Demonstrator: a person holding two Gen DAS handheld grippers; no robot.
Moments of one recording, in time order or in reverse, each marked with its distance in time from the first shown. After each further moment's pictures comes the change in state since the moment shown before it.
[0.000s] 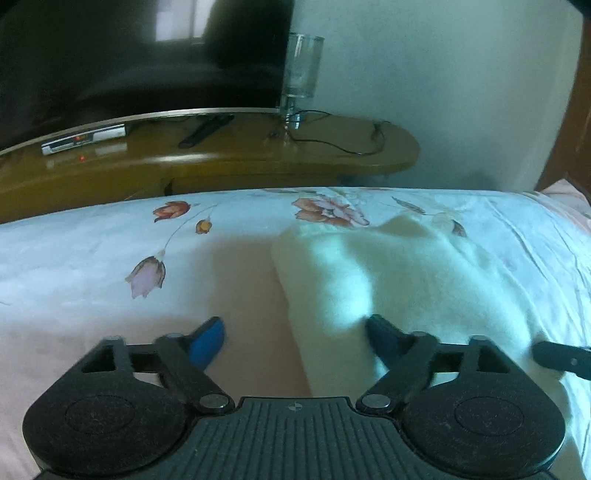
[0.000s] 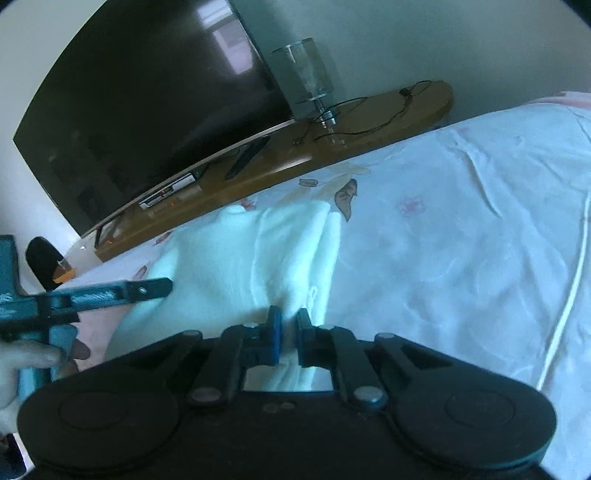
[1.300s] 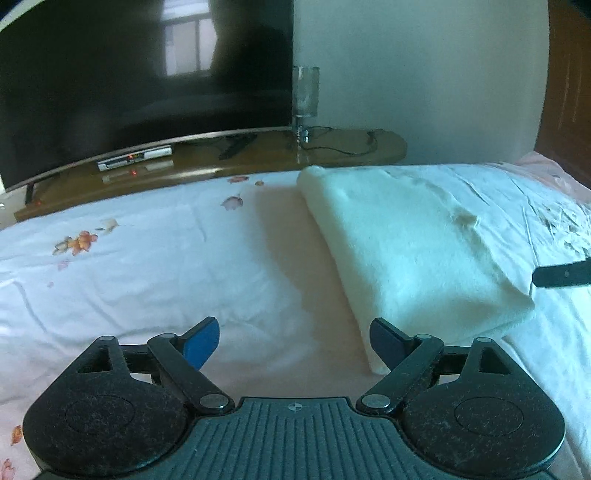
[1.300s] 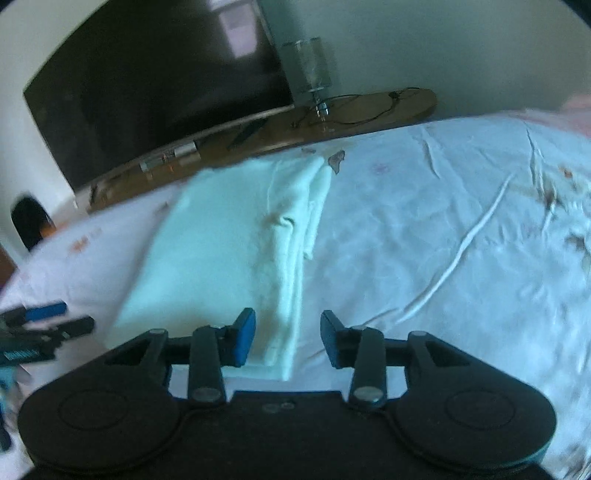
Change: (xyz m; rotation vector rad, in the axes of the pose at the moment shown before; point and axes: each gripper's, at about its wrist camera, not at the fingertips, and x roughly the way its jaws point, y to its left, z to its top) left arm -0.181 0.019 -0.125 0.082 -0.089 0.083; right arm -0.105 0.033 -0.070 -0.071 0.038 -0.072
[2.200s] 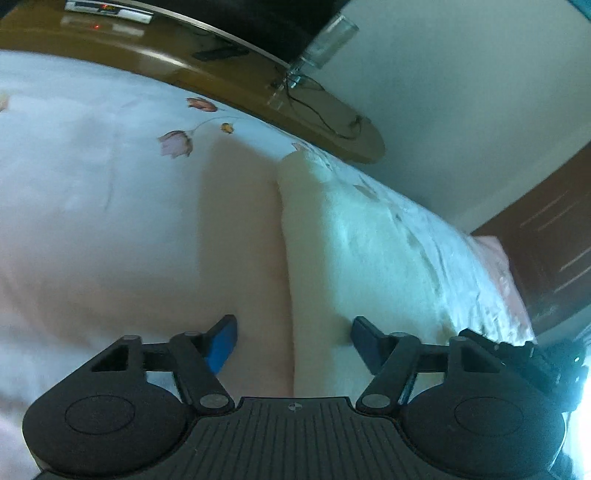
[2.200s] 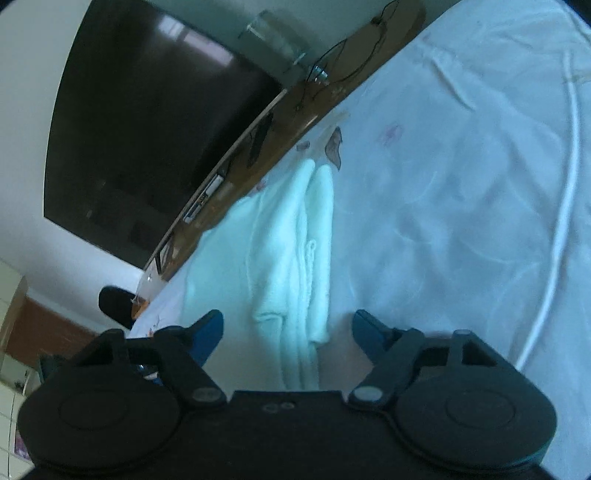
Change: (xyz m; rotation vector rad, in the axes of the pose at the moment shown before) left arm 0.137 0.056 0.056 -0.455 0.237 -0.397; right arm 0.104 -0.082 0.059 0.396 0.091 0.345
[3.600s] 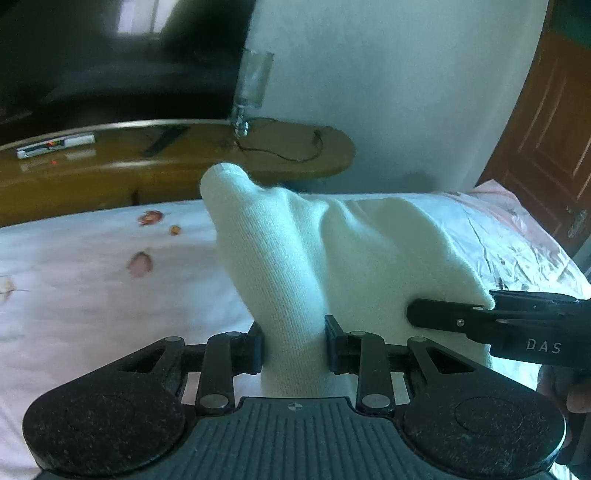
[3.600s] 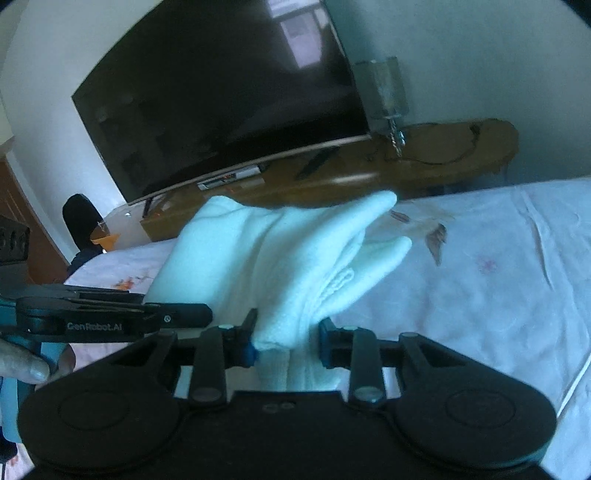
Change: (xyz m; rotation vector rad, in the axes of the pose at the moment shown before) left arm -0.065 -0.091 0.016 0.390 -0.091 0.158; right arm 0.009 0.147 -0.024 -0.529 -0.060 -0.168
